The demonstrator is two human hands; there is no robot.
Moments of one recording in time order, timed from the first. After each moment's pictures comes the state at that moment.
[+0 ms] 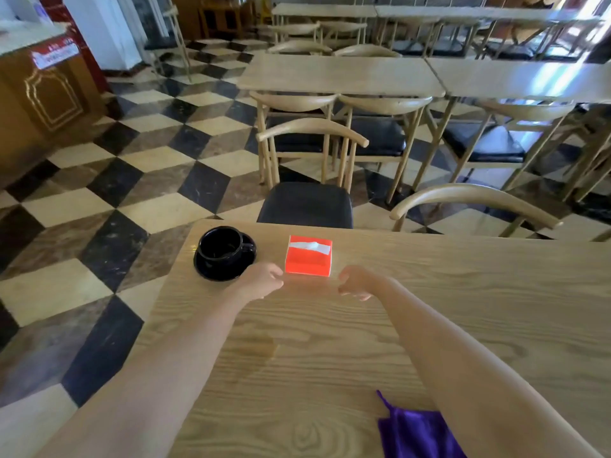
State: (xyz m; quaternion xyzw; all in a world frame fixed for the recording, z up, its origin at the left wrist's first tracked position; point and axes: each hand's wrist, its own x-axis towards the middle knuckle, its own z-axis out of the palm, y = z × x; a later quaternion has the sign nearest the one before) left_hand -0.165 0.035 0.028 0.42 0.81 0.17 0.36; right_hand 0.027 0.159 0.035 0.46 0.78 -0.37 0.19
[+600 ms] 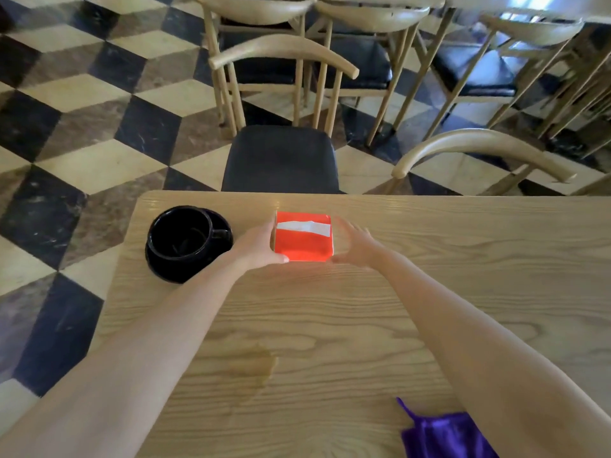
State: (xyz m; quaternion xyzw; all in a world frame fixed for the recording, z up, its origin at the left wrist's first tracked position) left_hand -0.214 0.129 -0.044 0.54 0.75 0.13 0.37; right_hand -0.012 0.229 -0.043 0.48 0.80 -0.36 0.09
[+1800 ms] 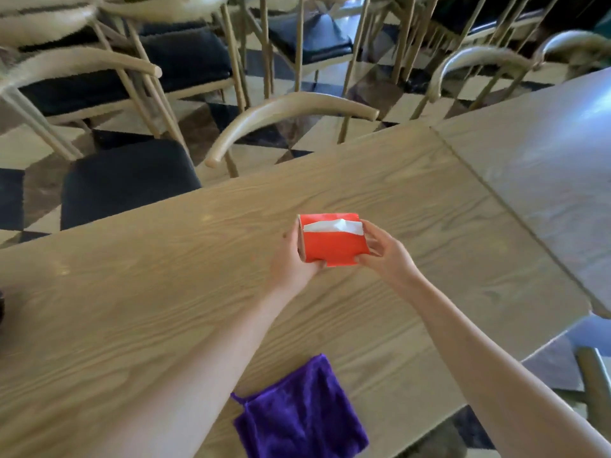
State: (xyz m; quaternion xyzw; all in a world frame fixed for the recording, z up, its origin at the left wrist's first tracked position) left_hand 0.183 0.190 -0.040 0.52 0.61 0.35 0.48; right_hand 0.368 0.194 -0.013 0.60 0.52 -0.53 -0.30
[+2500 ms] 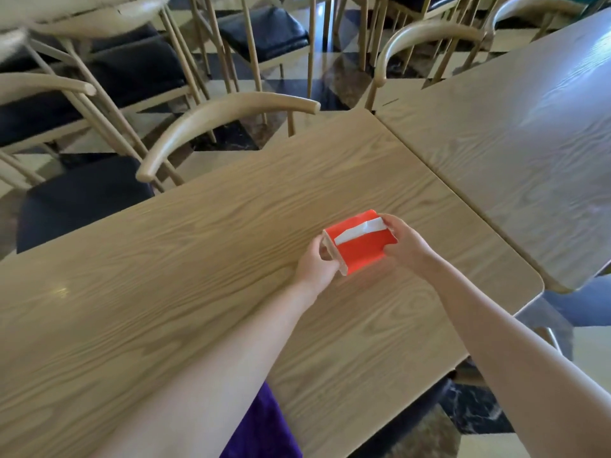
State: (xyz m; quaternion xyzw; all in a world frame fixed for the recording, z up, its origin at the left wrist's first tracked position) left_hand 0.346 0.203 -0.053 0.46 0.62 0.27 0.58; right_hand 0.535 0.220 -0.040 0.68 0.51 -0.47 -0.23
